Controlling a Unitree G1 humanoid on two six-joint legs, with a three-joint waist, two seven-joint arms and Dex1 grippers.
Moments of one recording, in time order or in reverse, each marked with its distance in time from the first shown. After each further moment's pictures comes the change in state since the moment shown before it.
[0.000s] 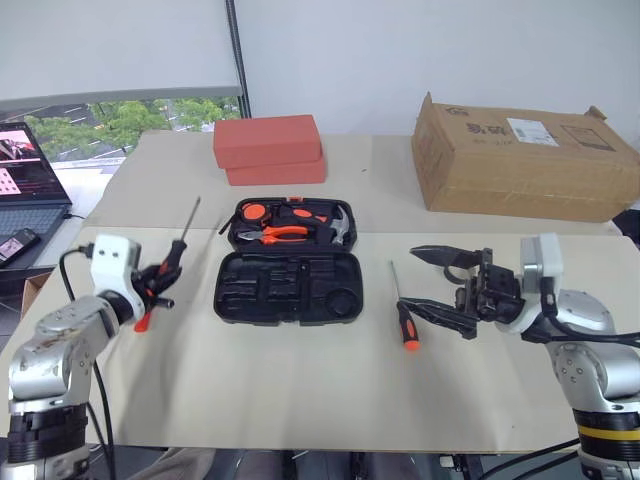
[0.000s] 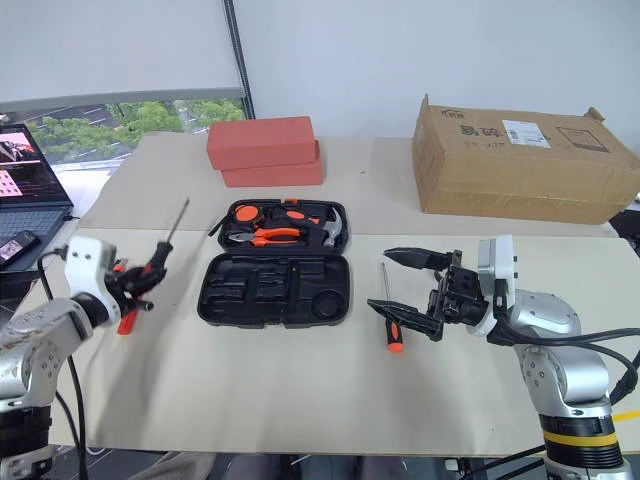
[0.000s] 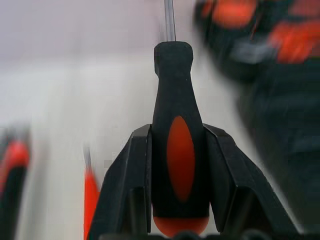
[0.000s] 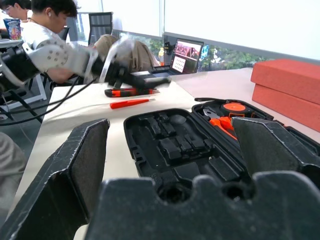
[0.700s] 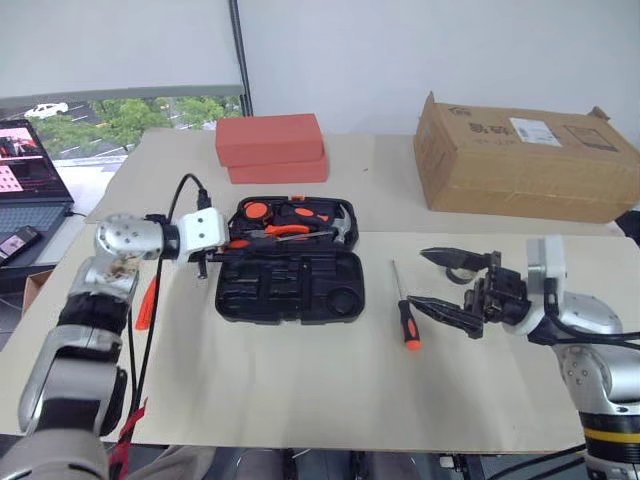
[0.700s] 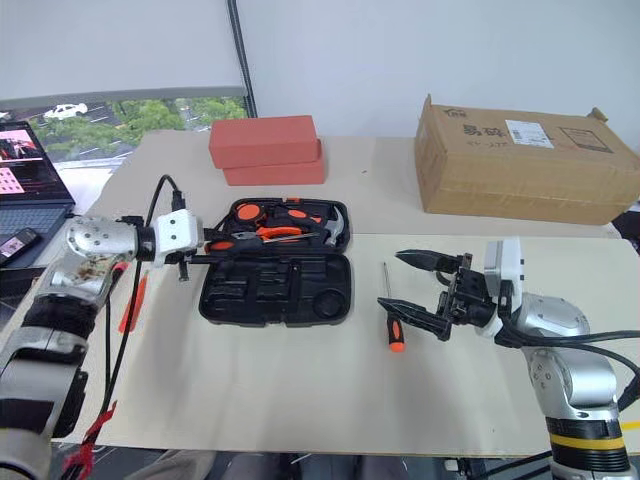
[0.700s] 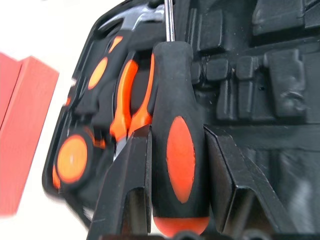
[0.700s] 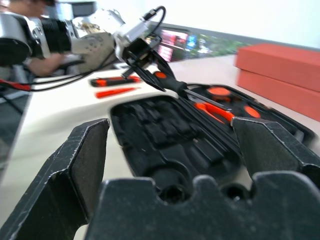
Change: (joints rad) left arm -0.678 0.025 -0.577 1.023 0.511 -1.175 -0.692; right arm 0.075 0.004 -0.051 0.011 -0.038 -0.023 -0.034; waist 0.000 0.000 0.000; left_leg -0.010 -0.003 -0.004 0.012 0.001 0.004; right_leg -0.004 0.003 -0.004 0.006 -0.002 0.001
